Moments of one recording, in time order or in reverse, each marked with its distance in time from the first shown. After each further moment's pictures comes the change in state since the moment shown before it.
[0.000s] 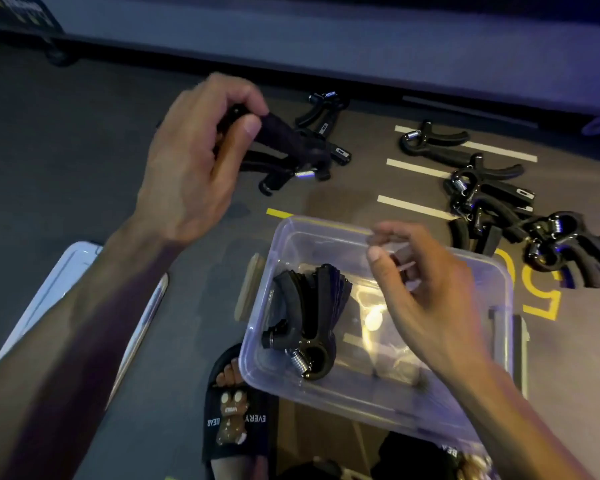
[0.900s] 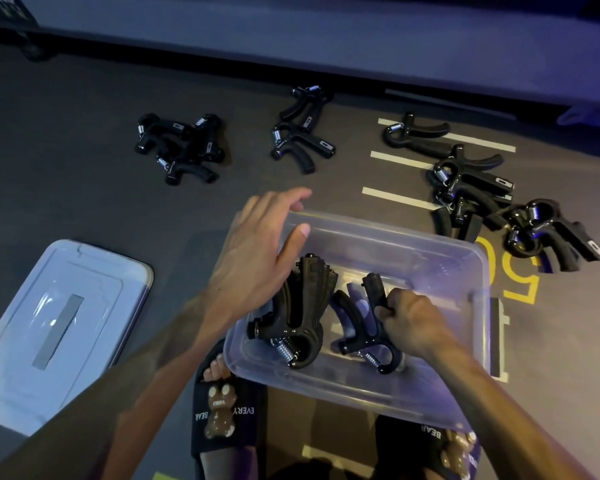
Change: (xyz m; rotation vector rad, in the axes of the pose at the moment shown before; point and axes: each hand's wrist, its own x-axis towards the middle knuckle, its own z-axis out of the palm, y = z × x) left_hand -0.078 0.018 0.083 -0.038 -0.303 -0.190; right_hand -0.017 0.121 0.015 -0.641 -0.570 0.619
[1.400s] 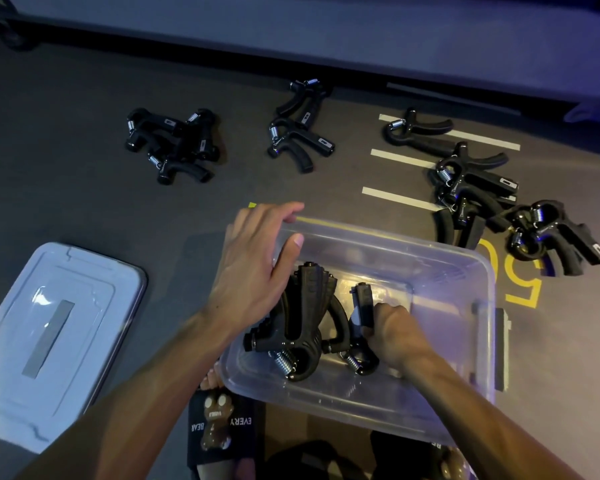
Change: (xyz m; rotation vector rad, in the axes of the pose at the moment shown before) left_hand -0.004 -0.013 0.015 -0.004 0.039 -0.053; right_hand 0.011 -0.016 0.021 -0.055 -0.061 0.018
